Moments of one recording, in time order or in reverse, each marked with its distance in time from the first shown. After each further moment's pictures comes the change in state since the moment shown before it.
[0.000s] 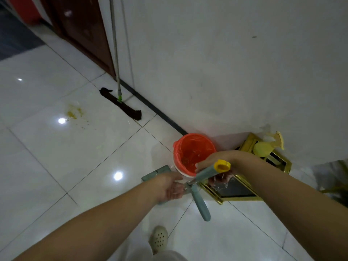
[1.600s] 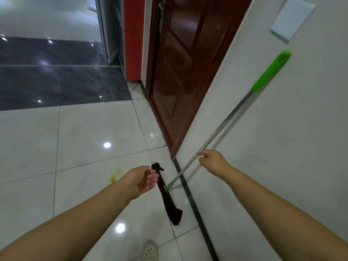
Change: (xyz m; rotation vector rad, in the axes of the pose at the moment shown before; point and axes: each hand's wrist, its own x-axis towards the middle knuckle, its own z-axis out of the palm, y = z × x) left_hand -0.093 0.602 -0.405 -0.603 0.388 0.493; right_hand 0.155 -0.724 -0.280 -0.285 0.590 -0.685
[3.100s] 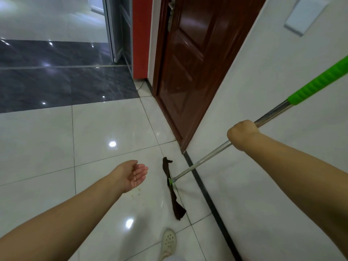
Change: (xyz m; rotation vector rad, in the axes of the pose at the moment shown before) left_hand -0.033 0.001 -0.144 -0.111 0.045 -0.037; right_hand -0.074 -0.100 -0.005 -1.782 0.017 -0.047
